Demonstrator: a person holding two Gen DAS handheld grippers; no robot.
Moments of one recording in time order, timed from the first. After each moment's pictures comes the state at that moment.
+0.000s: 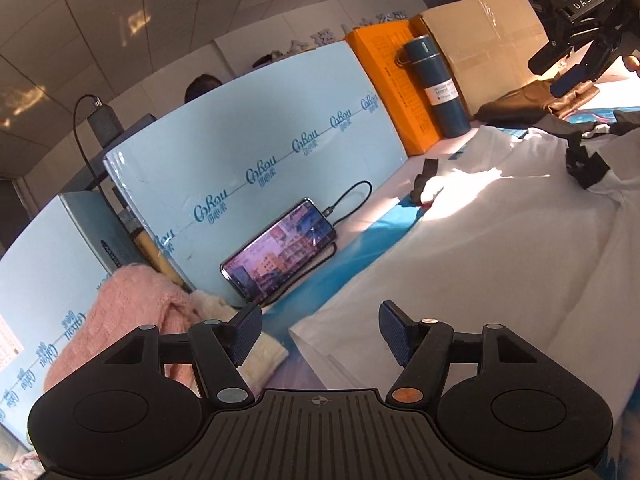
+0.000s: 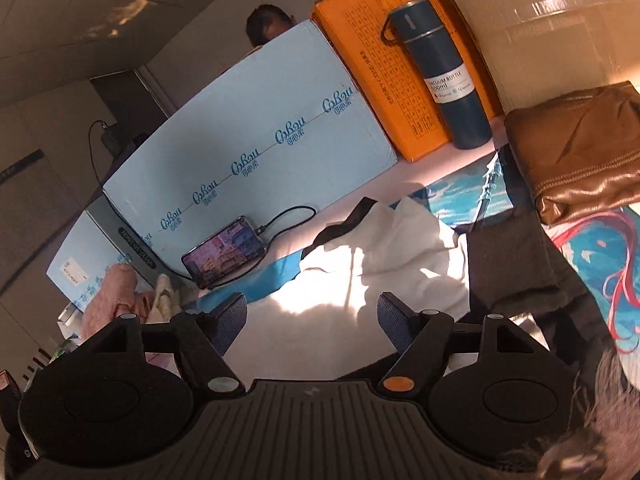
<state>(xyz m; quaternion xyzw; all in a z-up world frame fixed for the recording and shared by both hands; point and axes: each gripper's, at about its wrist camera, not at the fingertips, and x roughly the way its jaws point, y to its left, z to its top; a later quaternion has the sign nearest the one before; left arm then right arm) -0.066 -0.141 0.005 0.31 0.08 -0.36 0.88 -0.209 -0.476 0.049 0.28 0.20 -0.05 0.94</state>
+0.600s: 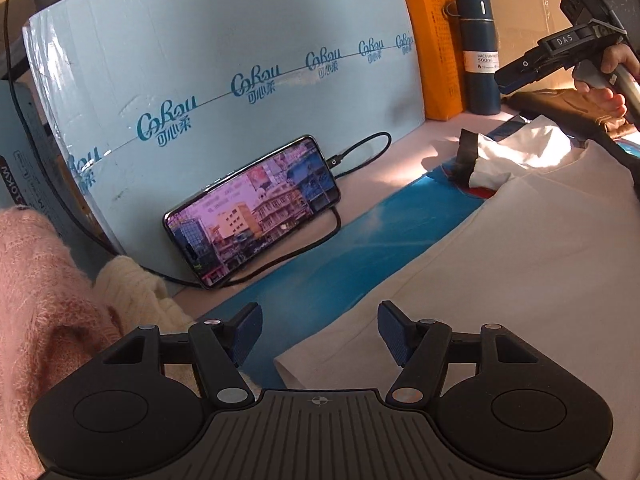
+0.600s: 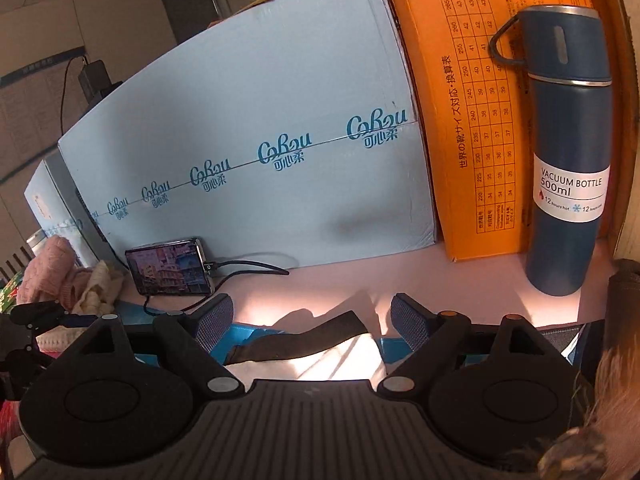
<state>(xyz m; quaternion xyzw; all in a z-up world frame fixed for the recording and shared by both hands) 0.065 -0.170 -0.016 0.25 0.23 -0.41 0.85 -0.022 -0.567 0.037 0.14 0.27 0.04 0.95</state>
